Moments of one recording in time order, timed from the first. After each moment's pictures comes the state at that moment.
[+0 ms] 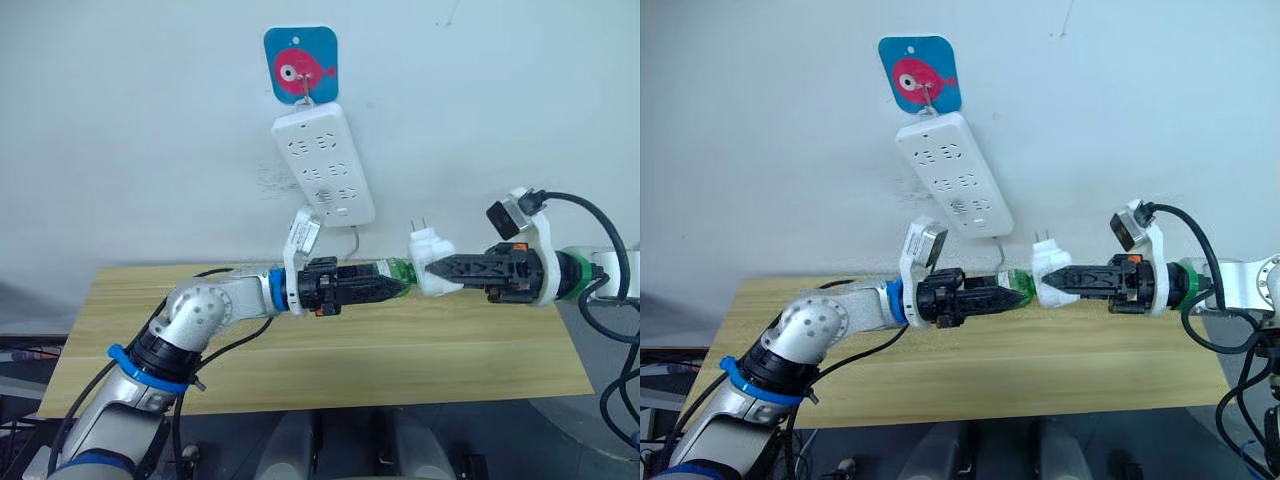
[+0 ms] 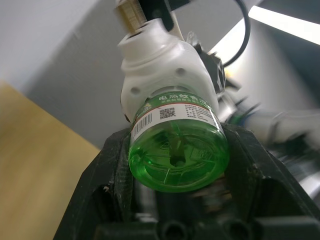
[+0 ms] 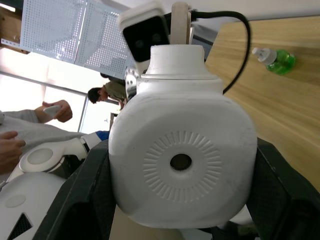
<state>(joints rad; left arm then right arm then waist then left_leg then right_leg) -0.57 0.59 -0.29 -0.07 -1.60 0.95 -0.60 -0.57 -0.96 0.00 0.04 1.94 1.40 0.38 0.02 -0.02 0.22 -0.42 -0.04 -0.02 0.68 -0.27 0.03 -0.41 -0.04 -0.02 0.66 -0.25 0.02</state>
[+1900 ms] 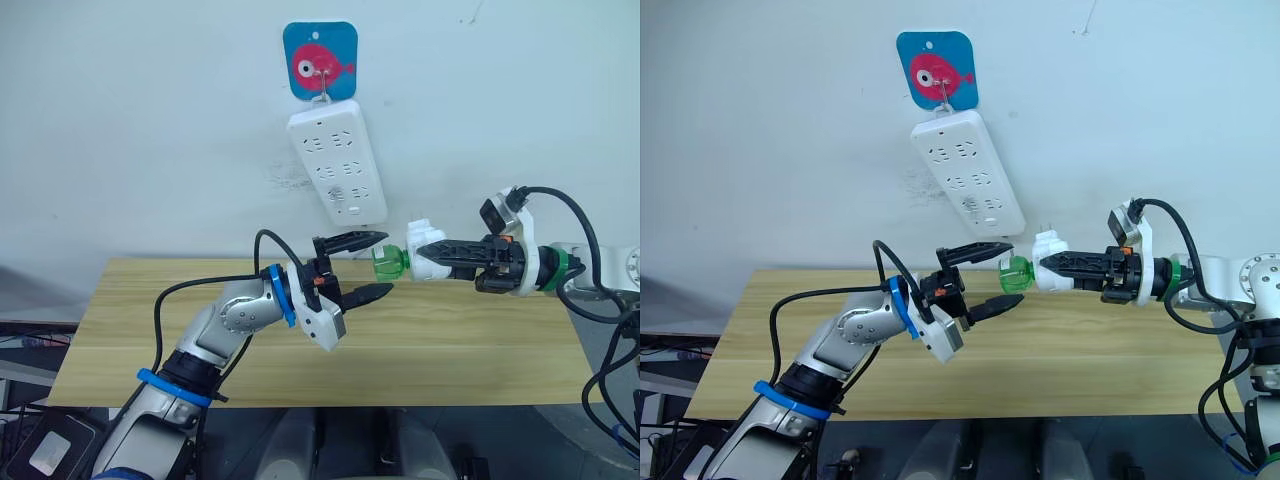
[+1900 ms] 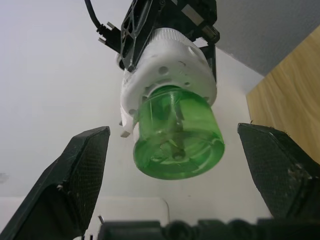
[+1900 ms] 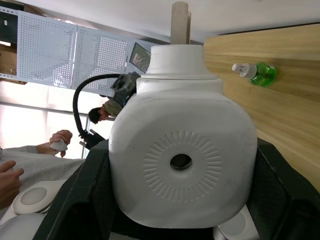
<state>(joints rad) -0.49 0.46 -0.31 0.10 0.33 -0.84 -0.49 -0.61 -0.88 0.01 0.20 1.95 1.39 0.27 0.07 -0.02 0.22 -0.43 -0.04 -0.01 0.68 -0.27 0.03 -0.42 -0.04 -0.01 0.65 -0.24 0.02</state>
